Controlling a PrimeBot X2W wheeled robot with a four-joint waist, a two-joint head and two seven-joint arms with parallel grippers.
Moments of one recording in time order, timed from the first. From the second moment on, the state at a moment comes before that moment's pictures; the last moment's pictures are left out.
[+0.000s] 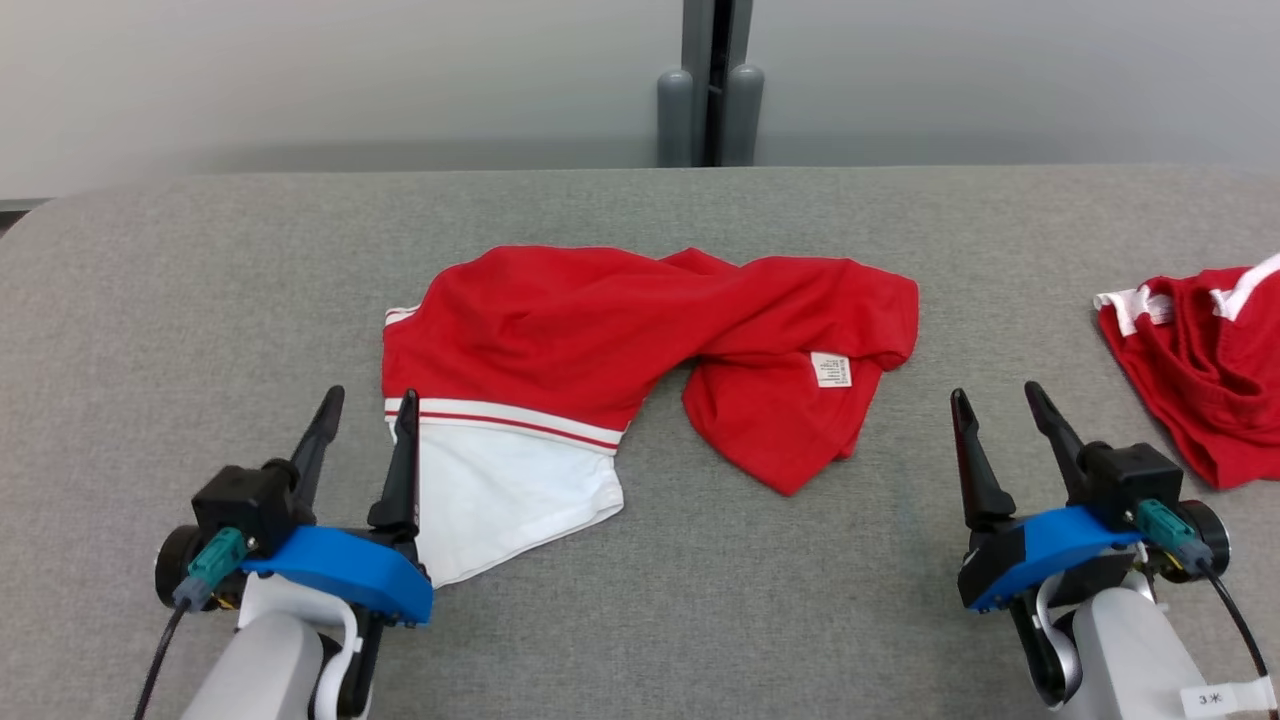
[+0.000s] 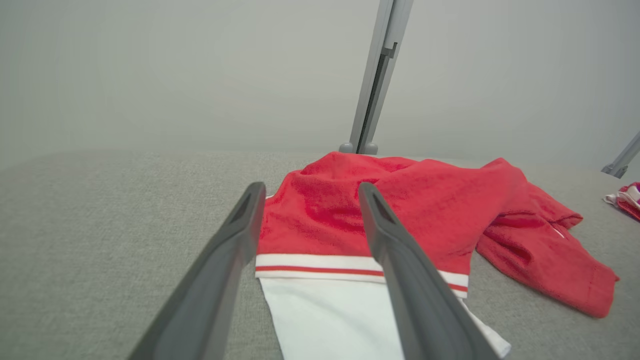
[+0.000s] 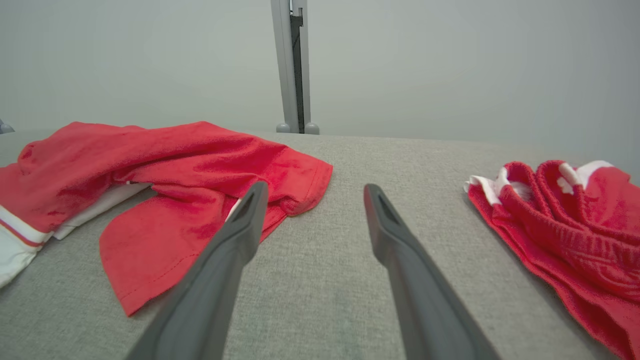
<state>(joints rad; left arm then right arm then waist) -0.33 0.29 -0.39 0.46 -0.53 -0.03 -0.26 -0.31 -0.05 -0.05 0.50 0.05 0.13 -0.26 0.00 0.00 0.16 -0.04</state>
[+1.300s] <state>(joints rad) -0.20 0.11 -0.20 0.34 -0.36 -0.07 -0.26 -0.63 -0.06 -0.33 0.81 -0.37 0.13 -0.26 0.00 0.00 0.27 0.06</state>
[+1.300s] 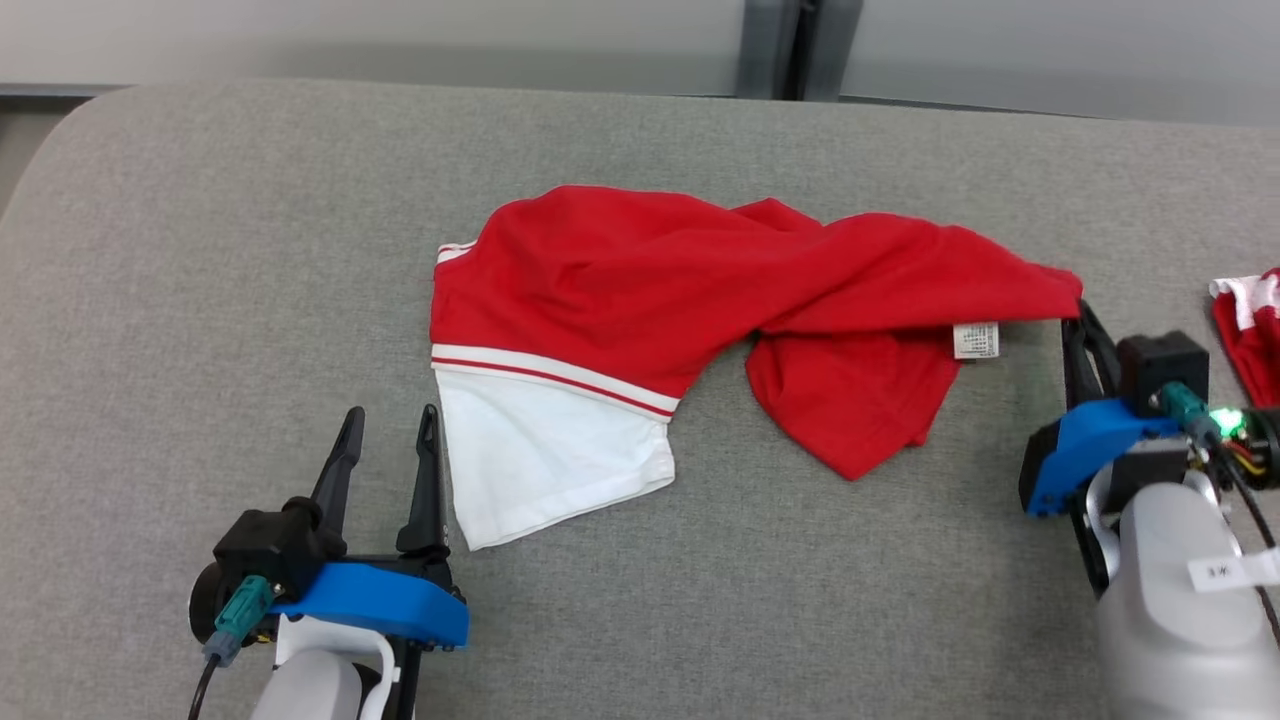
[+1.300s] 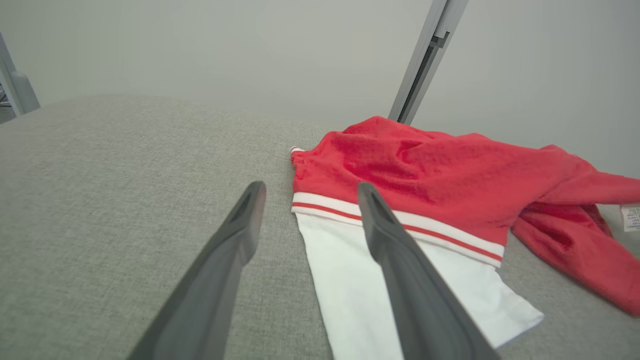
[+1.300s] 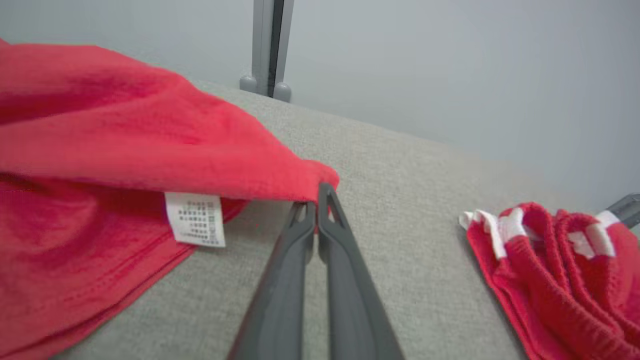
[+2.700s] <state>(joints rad) -0.09 0.08 -0.20 0.38 -0.32 -0.10 -0.26 -0.17 -0.05 -0.14 0.42 0.00 0.13 -0.26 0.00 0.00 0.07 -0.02</state>
